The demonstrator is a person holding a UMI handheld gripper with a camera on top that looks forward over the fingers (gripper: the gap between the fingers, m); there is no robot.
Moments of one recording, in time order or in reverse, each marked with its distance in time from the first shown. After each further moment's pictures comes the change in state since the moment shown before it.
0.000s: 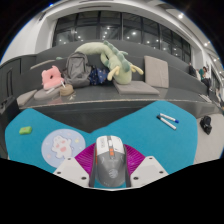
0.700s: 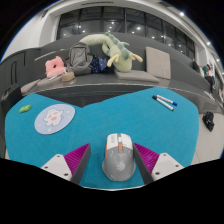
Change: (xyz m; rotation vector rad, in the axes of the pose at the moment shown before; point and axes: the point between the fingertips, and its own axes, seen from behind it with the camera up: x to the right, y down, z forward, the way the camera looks) arm 0.050 0.102 -0.011 -0.065 -0.053 -0.030
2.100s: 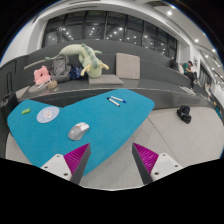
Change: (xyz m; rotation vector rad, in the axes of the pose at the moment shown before) arm 0.163 0.024 -0.295 -0.019 0.190 0.057
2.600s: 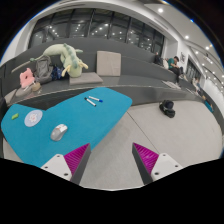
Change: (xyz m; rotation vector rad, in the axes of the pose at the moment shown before) arm 0.104 -0.023 -0.059 -0.061 0.165 0.045
